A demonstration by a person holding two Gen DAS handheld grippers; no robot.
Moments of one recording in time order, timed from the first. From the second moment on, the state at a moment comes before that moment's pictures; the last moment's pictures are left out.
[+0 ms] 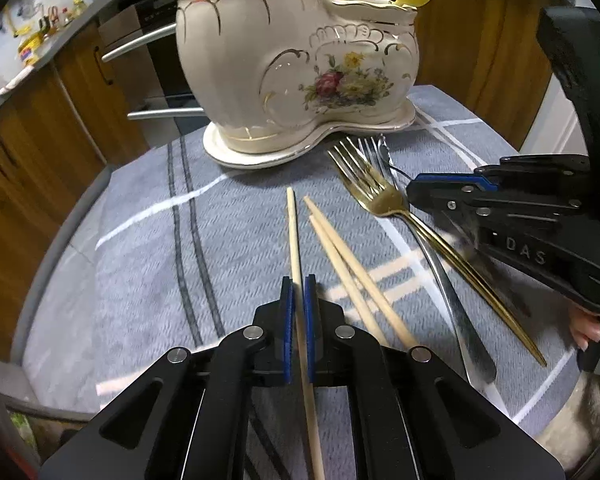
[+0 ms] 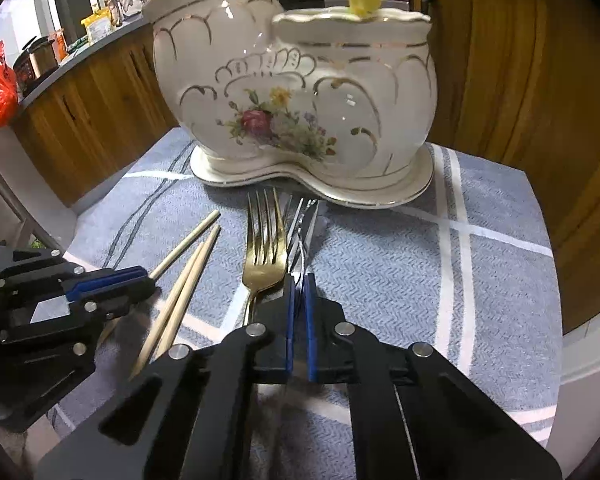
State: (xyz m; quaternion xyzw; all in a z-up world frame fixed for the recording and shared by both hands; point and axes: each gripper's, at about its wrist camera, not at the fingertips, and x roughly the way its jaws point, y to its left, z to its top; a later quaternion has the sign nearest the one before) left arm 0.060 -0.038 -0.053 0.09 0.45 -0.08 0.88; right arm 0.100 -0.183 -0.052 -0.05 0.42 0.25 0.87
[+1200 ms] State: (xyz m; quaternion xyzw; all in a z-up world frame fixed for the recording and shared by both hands) left arm 0.039 -0.023 -0.037 0.04 0.41 -0.10 0.90; right arm 0.081 -0.226 -0.019 0.10 0.36 0.33 0.87
